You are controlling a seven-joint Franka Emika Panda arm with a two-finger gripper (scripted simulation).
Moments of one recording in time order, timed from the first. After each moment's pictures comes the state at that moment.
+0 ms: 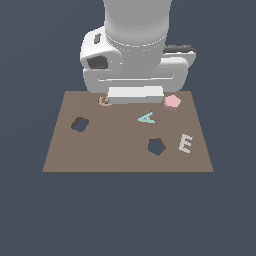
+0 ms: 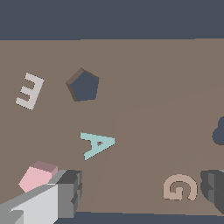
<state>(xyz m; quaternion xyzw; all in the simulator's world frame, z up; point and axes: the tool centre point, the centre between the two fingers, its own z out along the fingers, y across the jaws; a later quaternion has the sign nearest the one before) -0.013 0.015 0.146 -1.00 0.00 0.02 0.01</state>
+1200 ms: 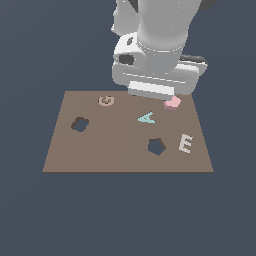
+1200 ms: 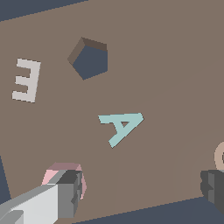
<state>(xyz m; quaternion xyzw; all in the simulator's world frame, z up) -0.054 0.063 0.110 -0.99 0.11 0.01 0.01</state>
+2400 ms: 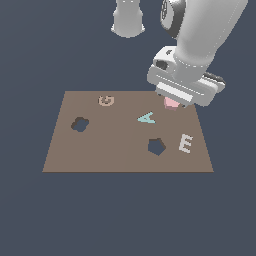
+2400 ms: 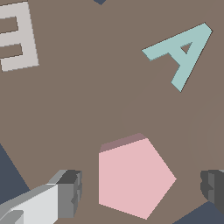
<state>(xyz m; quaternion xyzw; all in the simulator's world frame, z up) -0.089 0.153 0.051 -0.96 0.28 0.00 0.00</state>
